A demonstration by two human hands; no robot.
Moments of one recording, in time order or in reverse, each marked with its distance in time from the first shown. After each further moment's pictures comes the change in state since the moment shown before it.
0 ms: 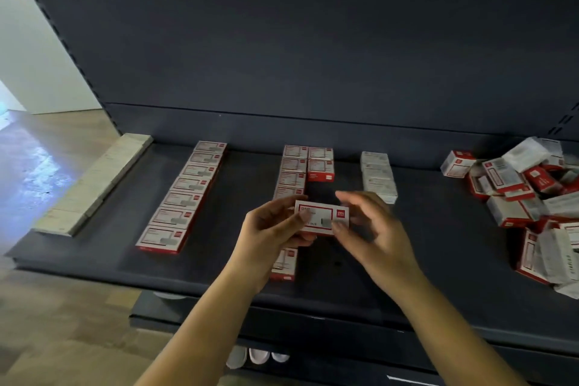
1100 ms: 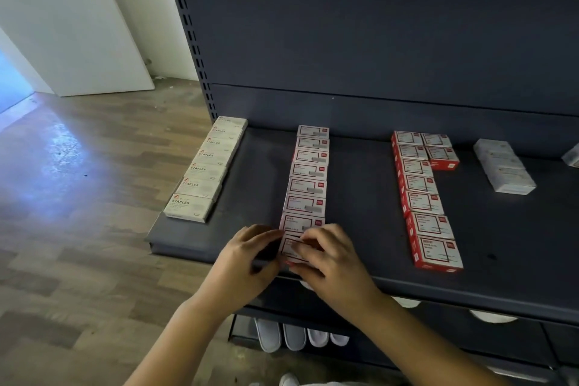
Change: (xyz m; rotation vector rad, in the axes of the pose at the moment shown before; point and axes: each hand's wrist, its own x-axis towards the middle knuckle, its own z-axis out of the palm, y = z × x) left_hand -0.045 0.009 -0.279 1.176 -0.064 0.433; right_hand -0.001 -0.011 0.269 -0.582 -0.152 -0.384
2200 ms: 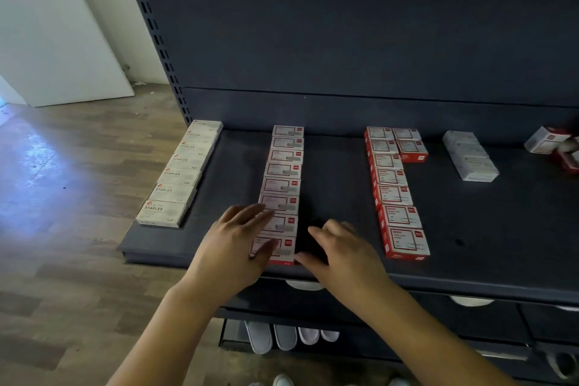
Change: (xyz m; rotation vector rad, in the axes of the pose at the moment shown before) left_hand 0.030 0.033 -0.005 0.369 0.005 0.145; right_hand -0.002 -0.005 -0.061 -0.147 -0.267 0.327
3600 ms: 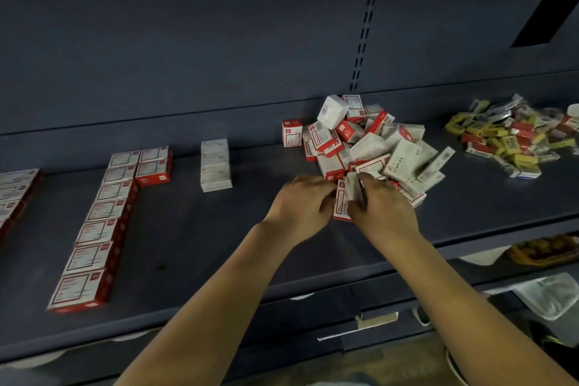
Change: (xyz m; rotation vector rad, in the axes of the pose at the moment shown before) left_hand 0.239 0.431 0.205 -0.265 -0.198 0.332; right_hand -0.156 0.414 -0.180 -0.049 0.338 0.543
